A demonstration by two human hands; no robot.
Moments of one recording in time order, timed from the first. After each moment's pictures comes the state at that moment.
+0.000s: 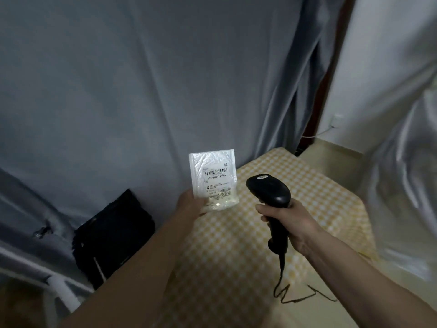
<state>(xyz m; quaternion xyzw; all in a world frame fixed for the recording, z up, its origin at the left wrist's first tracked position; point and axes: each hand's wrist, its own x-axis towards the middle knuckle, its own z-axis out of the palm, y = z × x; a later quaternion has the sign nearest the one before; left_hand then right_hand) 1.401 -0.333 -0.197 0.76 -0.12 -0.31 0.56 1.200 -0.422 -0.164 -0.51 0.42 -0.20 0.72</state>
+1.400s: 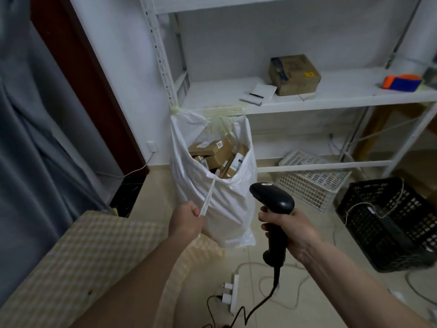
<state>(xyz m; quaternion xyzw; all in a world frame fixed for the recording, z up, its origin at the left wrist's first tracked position) 0.909 -0.774 -0.223 0.75 -0.56 -0.26 0.25 0.687 -0.703 -0.169 -0.26 0.57 -0.48 0.61</state>
